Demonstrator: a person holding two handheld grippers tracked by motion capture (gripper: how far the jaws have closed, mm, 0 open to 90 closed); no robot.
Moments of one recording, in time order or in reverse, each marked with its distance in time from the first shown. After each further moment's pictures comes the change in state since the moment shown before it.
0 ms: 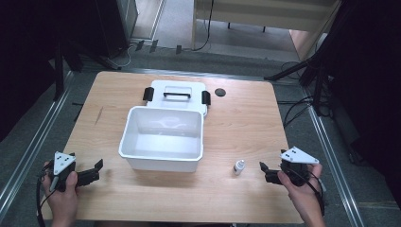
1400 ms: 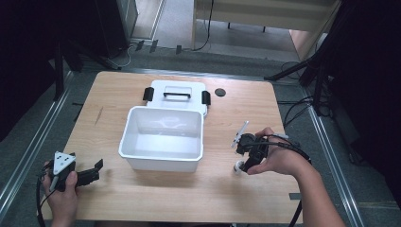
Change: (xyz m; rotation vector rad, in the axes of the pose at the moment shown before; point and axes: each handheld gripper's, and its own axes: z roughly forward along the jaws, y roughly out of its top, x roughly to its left) left arm 0.001 0.000 0.001 0.000 -0.007 -0.003; right arm 0.058 0.107 0.054 0.665 0.333 -0.547
